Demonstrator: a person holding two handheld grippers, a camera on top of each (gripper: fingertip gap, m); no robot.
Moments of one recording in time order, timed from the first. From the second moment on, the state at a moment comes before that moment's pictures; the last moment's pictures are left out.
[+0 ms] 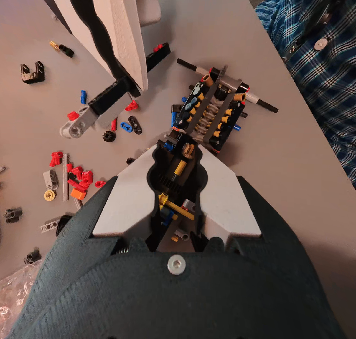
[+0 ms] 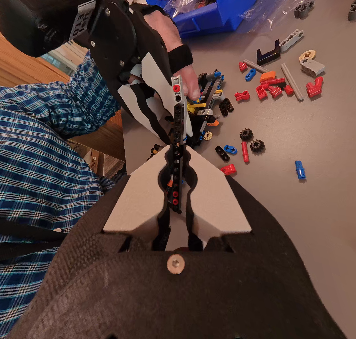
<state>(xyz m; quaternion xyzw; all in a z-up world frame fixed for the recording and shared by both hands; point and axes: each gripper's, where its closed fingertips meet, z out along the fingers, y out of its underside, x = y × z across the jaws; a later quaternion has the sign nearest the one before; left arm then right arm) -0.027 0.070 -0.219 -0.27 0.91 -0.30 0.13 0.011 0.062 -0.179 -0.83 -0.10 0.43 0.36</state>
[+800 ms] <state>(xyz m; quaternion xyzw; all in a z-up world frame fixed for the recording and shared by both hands) -0.045 0.066 -0.204 -0.27 0.88 -0.34 0.18 -0.004 0.061 -0.185 -0.84 -0.12 0.42 0.34</state>
